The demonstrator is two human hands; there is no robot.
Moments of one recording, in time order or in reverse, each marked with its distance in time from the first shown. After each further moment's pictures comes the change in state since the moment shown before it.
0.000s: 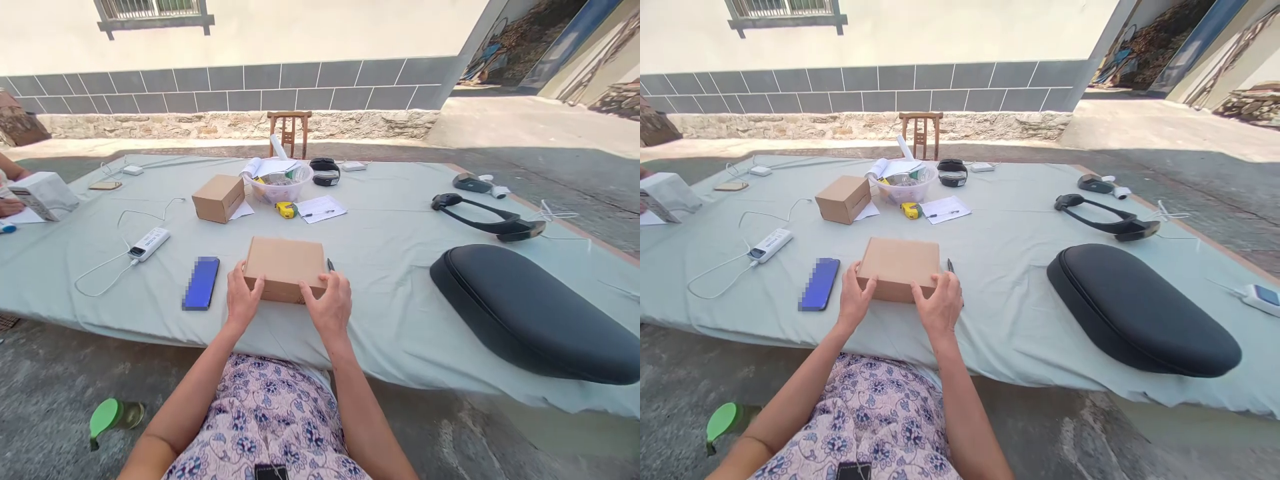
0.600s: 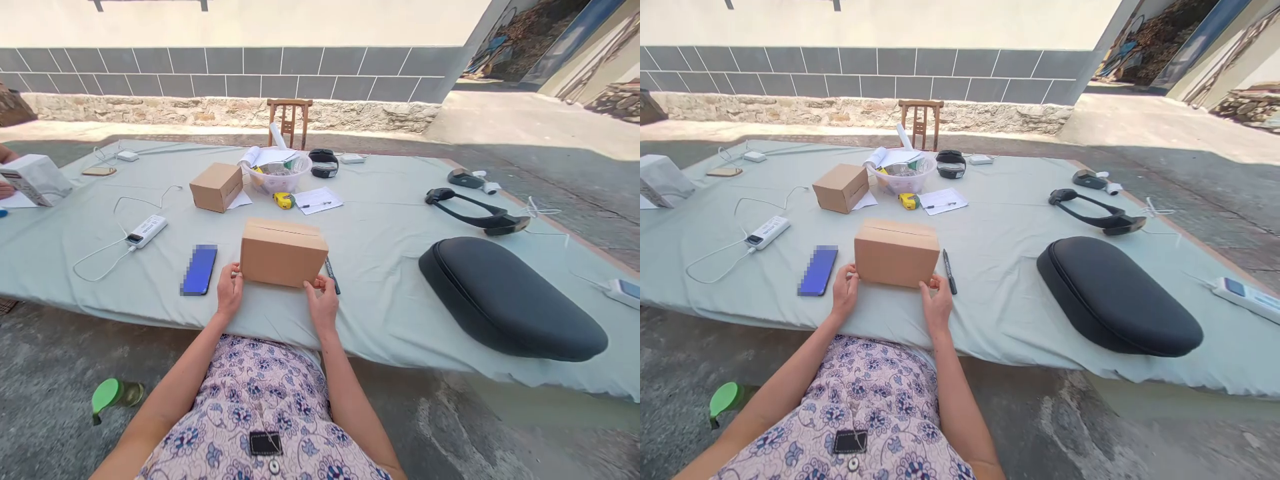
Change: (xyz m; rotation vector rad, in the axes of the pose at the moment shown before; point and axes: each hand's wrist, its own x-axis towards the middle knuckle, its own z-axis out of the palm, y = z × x) left_hand -0.011 -0.062 0.006 -0.183 0.015 0.069; right_hand -0.025 0.044 0.016 0.410 -0.092 0.193
